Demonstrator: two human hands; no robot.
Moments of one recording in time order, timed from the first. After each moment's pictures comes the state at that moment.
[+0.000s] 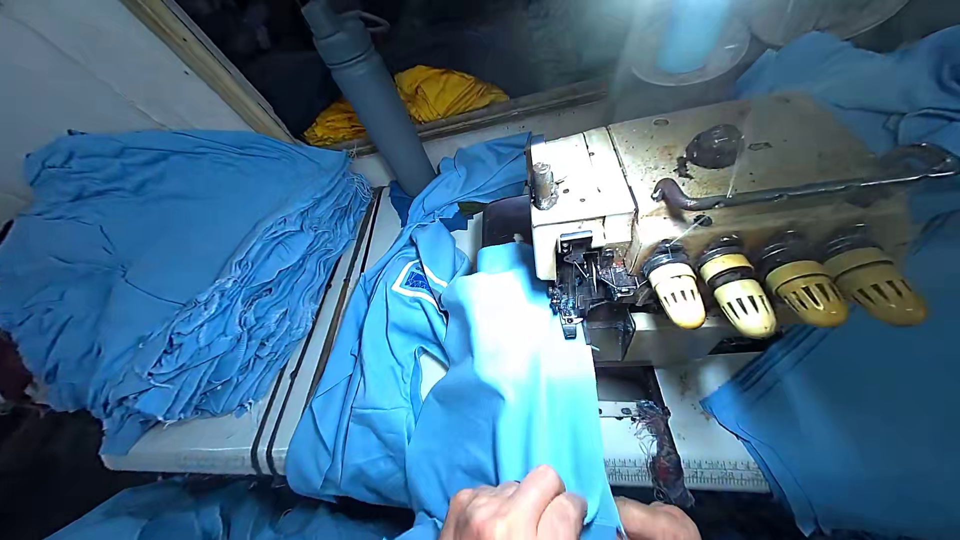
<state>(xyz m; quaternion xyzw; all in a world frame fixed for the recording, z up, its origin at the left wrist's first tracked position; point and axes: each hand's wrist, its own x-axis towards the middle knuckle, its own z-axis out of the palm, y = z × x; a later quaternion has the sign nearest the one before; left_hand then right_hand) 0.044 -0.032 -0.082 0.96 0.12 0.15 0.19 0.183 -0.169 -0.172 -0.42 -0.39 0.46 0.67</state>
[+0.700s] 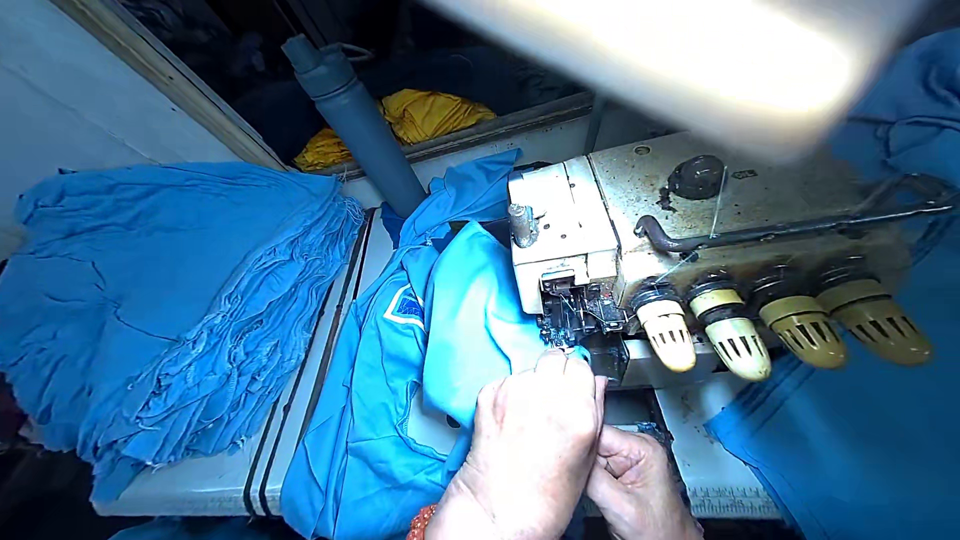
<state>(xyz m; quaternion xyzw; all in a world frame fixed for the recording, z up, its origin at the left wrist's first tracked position) 0.138 0.012 -0.076 0.95 0.18 0.25 -0.07 0.189 -0.095 -0.147 -0.48 -0.29 0.34 0.75</state>
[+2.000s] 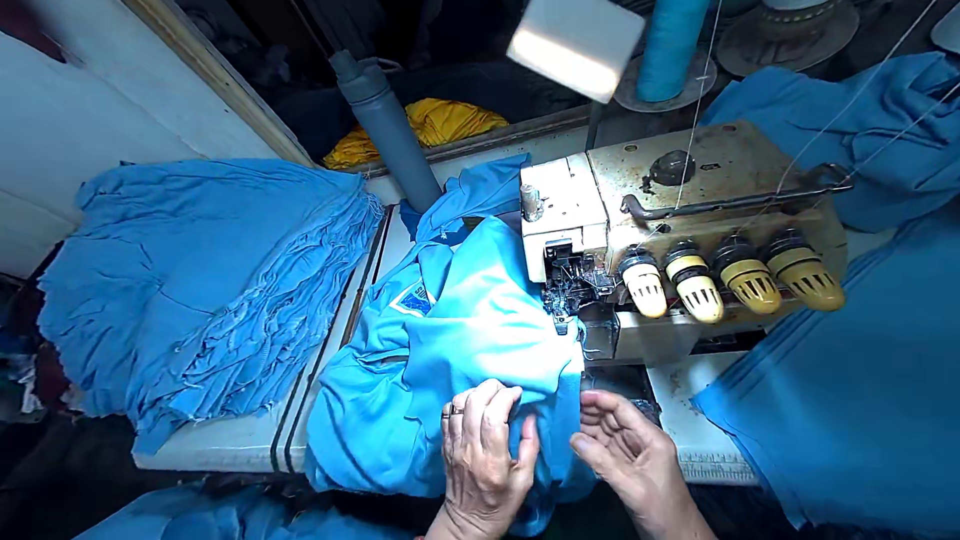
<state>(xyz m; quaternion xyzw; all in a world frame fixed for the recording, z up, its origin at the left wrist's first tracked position) 0.058 -0.007 -0.163 0.87 0.25 0.42 -0.04 0.186 -0.120 -0.184 -0.49 -0.32 0.30 0.75</state>
